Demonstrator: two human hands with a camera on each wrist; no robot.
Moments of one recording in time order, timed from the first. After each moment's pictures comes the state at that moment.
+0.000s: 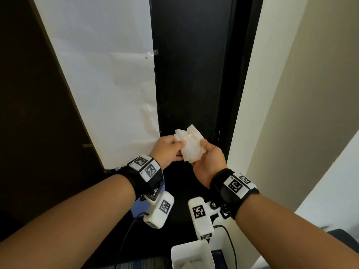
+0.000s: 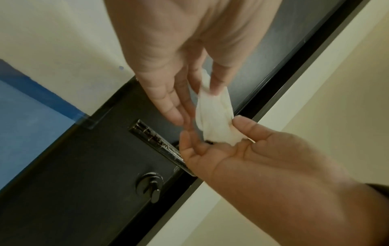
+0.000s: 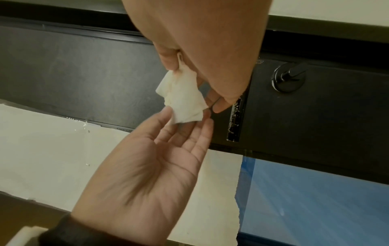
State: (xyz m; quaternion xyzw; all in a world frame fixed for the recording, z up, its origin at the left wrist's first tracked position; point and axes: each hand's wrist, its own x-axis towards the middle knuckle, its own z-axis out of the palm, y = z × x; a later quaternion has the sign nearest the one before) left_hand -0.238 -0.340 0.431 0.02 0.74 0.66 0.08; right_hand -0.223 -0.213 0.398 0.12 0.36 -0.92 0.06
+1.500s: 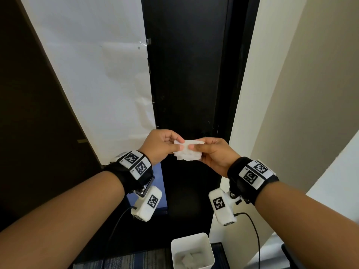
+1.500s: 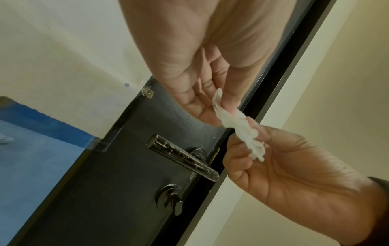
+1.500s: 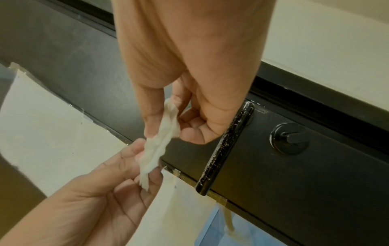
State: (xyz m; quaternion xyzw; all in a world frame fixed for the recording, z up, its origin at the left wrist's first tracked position) left_hand -0.241 -0.353 0.427 0.13 0.81 0.57 0.00; right_hand -0.234 -0.166 0.397 -0.02 0.58 -0.80 0.13
